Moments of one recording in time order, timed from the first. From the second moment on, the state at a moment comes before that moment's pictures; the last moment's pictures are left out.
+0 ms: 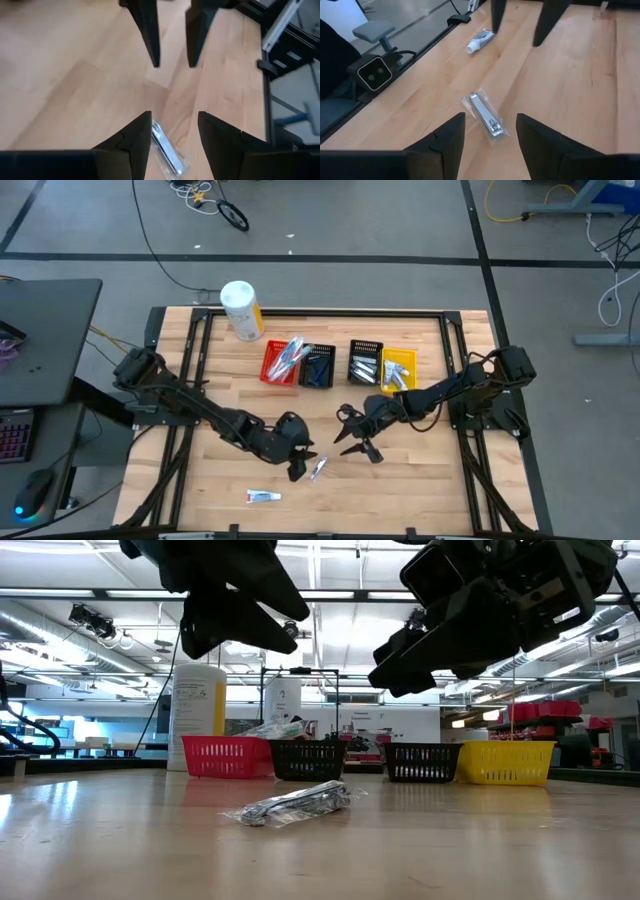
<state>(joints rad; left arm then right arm) -0.46 1.64 0.98 -0.01 -0.38 -0.78 0.20 1.67 0.68 0.50 -0.32 -0.06</state>
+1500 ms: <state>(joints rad) -0.52 2.07 1.12 0.02 -0.53 -0.67 0.34 1.80 0.68 0.59 -0.08 -0.13</state>
